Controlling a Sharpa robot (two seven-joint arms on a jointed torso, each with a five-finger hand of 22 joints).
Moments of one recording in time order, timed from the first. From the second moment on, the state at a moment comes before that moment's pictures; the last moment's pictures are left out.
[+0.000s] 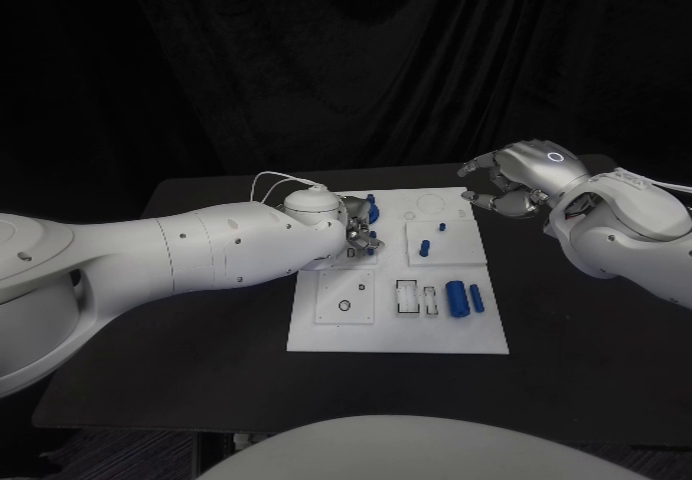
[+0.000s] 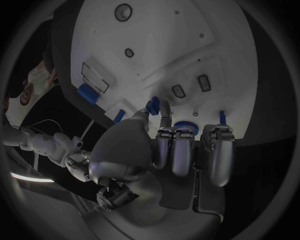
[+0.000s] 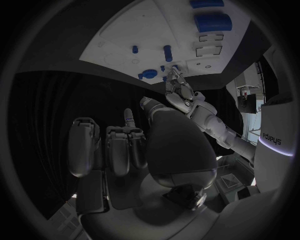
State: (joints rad) left arm 1.27 -0.43 -0.21 1.24 -1.36 -0.03 -0.49; left_hand 1.14 0.07 -0.03 0.28 0.30 1.04 0.02 0.28 1.03 1.47 -0.05 1.57 1.31 1.46 -0.10 1.57 1.31 0.01 1.47 0.01 1.54 1.31; right arm 1.38 -0.94 -0.25 1.54 -1.67 -0.51 -0.11; right_hand 1.32 -0.08 0.26 0.26 0.29 0.76 0.07 0.12 0.26 1.47 -0.02 1.57 1.31 1.47 -0.08 1.56 1.31 0.05 1.47 0.03 1.40 1.31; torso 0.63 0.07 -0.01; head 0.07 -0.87
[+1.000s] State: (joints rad) left arm 1.27 -0.46 -0.21 1.24 -1.36 -0.01 -0.48; left_hand 1.23 -0.03 0.22 0.26 0.44 1.07 0.01 0.23 1.06 1.47 -0.05 1.57 1.31 1.46 -0.10 1.57 1.31 0.01 1.47 0.01 1.54 1.31; right arm 1.38 -0.93 -0.25 1.54 -1.67 -0.50 -0.11; right_hand 1.33 -0.08 0.27 0.24 0.29 0.77 0.07 0.12 0.25 1.47 -0.02 1.57 1.31 1.46 -0.08 1.51 1.31 0.05 1.46 0.04 1.35 1.31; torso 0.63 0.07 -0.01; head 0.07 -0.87
